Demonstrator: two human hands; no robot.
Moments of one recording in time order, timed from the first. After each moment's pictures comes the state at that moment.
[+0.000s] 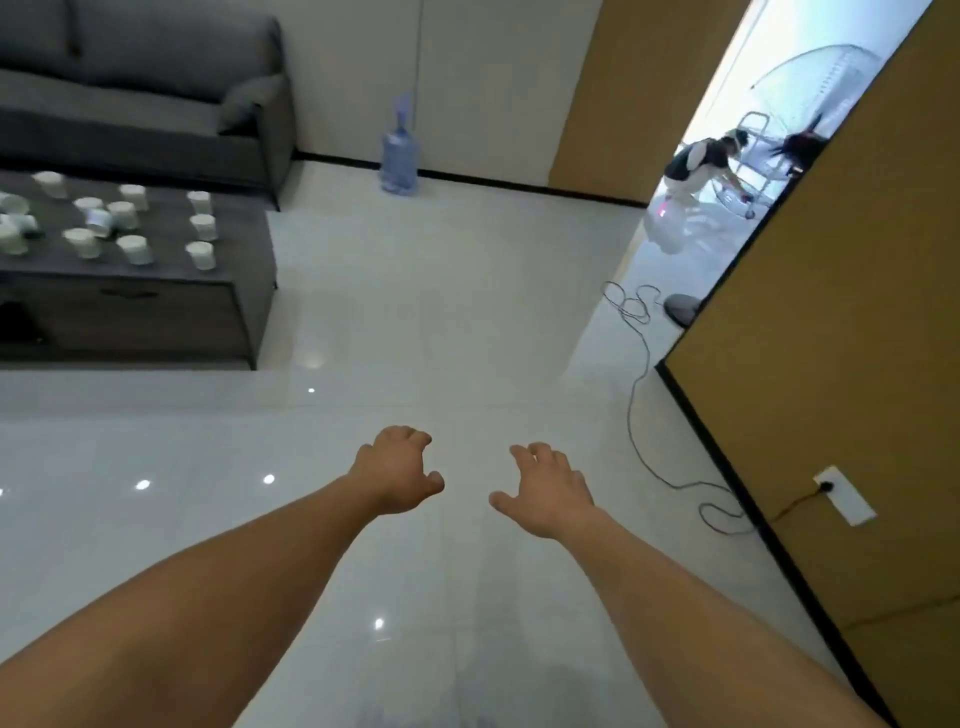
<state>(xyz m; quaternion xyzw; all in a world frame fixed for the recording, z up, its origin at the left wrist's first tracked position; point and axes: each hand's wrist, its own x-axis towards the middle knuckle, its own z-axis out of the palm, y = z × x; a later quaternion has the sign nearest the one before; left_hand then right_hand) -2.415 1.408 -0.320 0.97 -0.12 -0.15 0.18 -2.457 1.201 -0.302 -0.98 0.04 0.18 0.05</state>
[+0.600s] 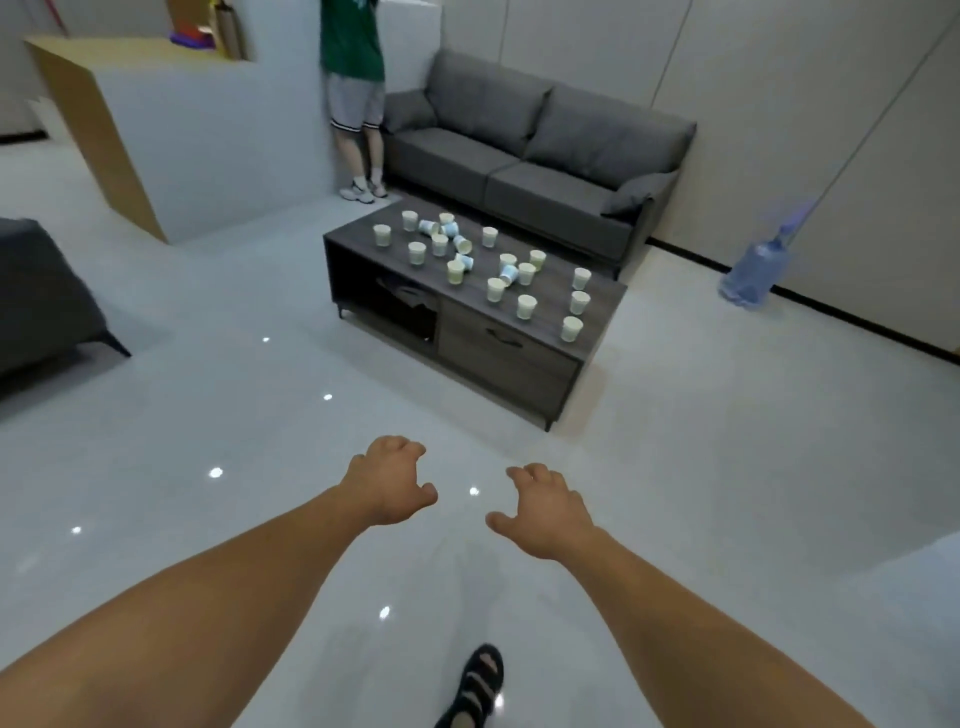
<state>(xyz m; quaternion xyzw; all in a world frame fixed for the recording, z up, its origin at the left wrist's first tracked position) -2.406 1.920 -0.313 0.94 0.24 -0.11 0.20 -2.301 1.728 -0.316 -0.92 -0.32 0.22 0.03</state>
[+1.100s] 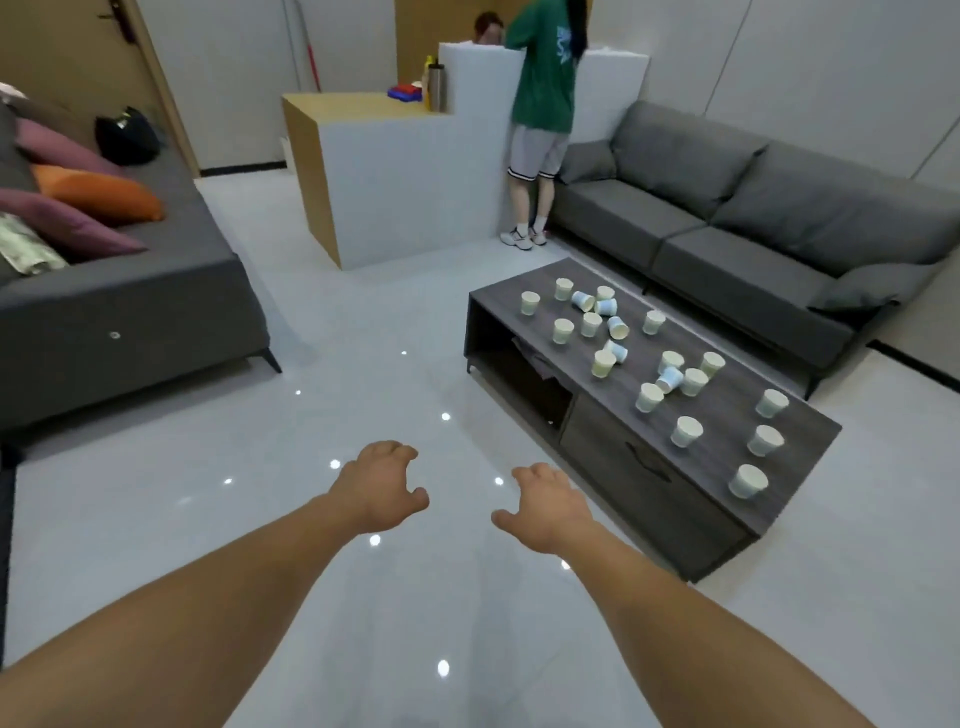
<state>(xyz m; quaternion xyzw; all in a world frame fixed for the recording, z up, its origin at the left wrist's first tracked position) -2.291 2.195 -0.300 0.88 0.43 -0.06 0.21 -2.102 2.059 -0.313 -0.84 -0.49 0.21 -0.02</state>
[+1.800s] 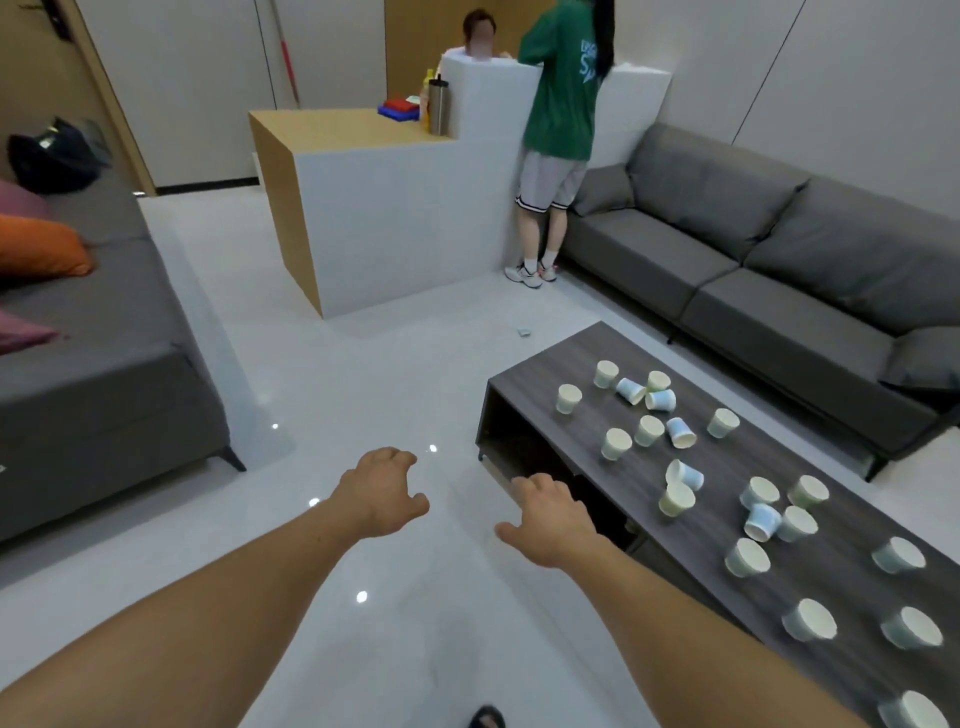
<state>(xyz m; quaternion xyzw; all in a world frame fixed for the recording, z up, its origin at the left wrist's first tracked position) -2.115 2.653 -0.313 0.88 0.42 -0.07 0.23 -1.935 2.503 -0.319 -0.85 -0.47 0.22 -0.02</state>
